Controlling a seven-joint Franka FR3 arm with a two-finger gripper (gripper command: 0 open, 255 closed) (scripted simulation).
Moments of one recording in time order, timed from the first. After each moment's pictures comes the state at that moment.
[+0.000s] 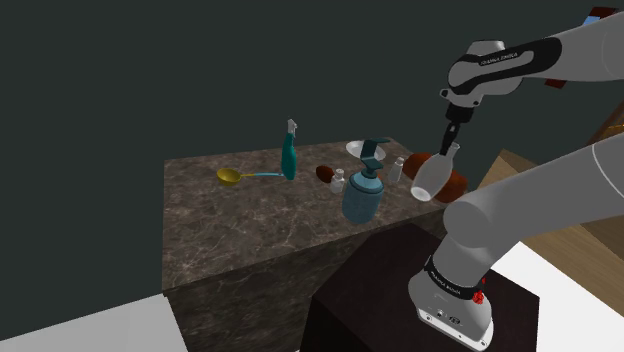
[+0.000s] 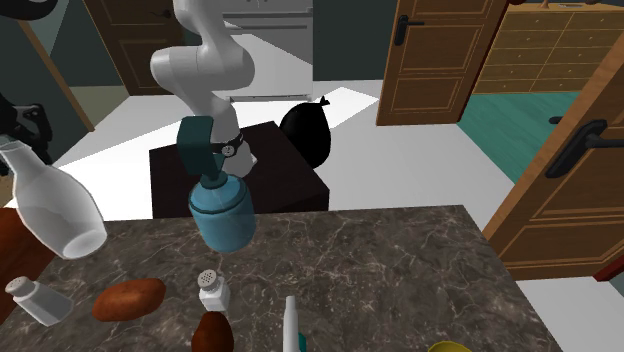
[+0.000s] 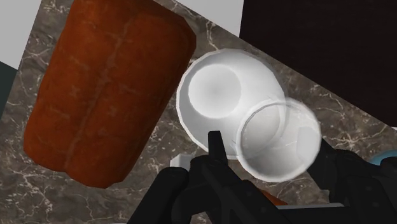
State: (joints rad) arm -0.39 -0.53 -0.58 -2.48 -0.39 1.97 -0.87
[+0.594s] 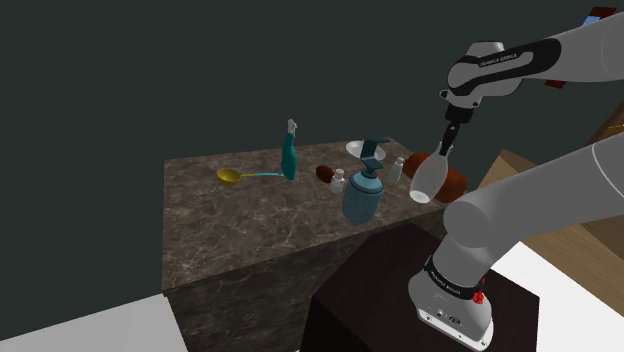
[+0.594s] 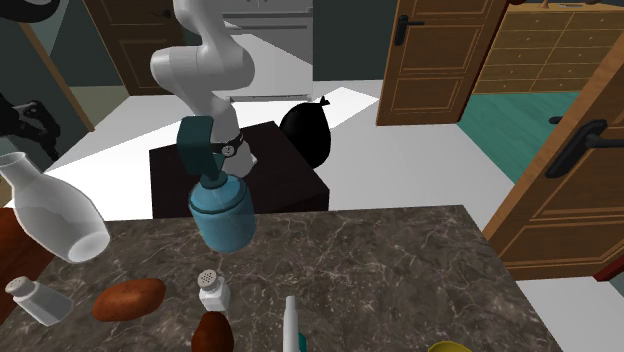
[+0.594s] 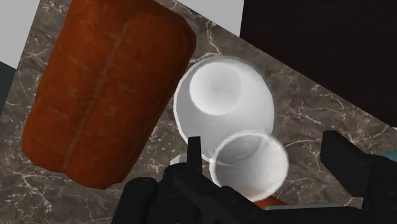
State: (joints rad) arm -0.39 -0.53 -0.58 -2.49 -0.39 1.98 -0.87
